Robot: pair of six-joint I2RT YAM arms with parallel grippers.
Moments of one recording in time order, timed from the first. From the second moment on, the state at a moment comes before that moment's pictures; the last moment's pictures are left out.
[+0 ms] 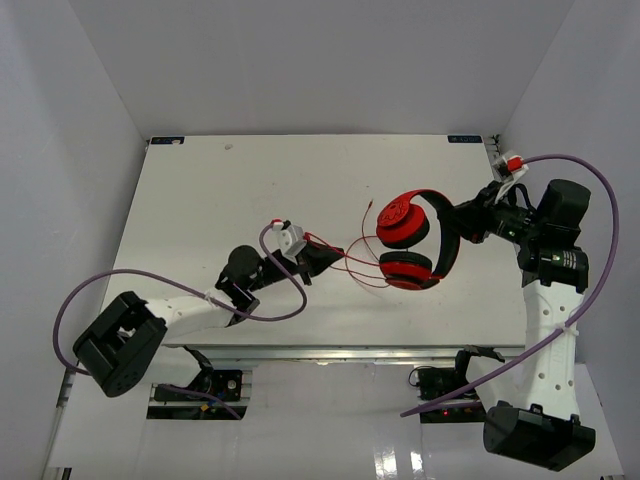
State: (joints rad) left arm -0.76 1.32 0.46 1.10 0.48 -0.16; right arm -0.22 0.91 1.10 -0.58 -1.06 -0.07
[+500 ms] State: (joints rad) left arm -0.70 1.15 0.97 0.03 0.37 0.27; right arm -0.15 0.91 1.08 -0.70 -0.72 -0.35
